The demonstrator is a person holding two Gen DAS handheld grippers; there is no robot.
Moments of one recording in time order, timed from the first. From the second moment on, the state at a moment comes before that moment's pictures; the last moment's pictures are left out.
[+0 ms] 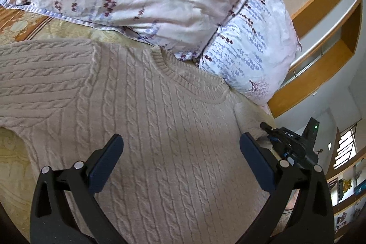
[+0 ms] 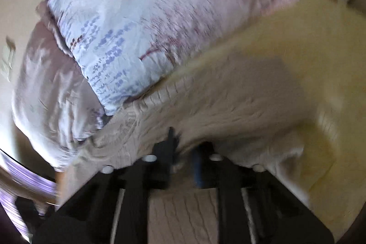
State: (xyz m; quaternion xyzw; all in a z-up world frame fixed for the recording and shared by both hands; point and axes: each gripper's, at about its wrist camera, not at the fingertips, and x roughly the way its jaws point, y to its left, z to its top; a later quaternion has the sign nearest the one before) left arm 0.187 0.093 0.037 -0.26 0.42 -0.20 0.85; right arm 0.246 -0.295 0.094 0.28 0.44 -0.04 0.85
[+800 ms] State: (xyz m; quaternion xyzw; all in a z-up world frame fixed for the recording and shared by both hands) left arm 0.205 0.081 0.018 -0.34 0.46 -0.23 0.78; right arm 0.253 -0.203 0.080 0.32 0.54 0.16 0.76
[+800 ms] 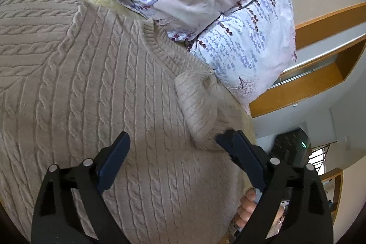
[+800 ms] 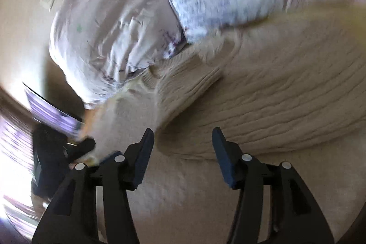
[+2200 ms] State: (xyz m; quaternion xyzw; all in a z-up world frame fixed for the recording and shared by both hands) left arm 0.264 0.100 0.012 -0.30 0.44 -0.17 0.83; right arm 0.181 -0.351 0.055 0.46 0.38 -0.06 0.80
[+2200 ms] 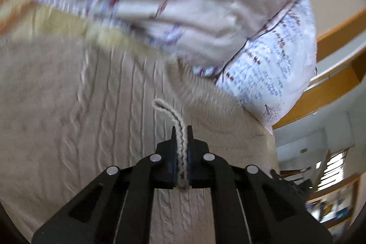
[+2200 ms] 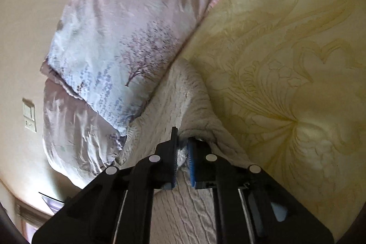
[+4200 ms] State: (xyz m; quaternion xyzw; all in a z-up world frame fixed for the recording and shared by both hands) left arm 0.140 0.353 0.053 -0.50 0.24 0.07 0.83; right arm 0.173 -0.251 0.060 0.31 0.42 0.10 0.85
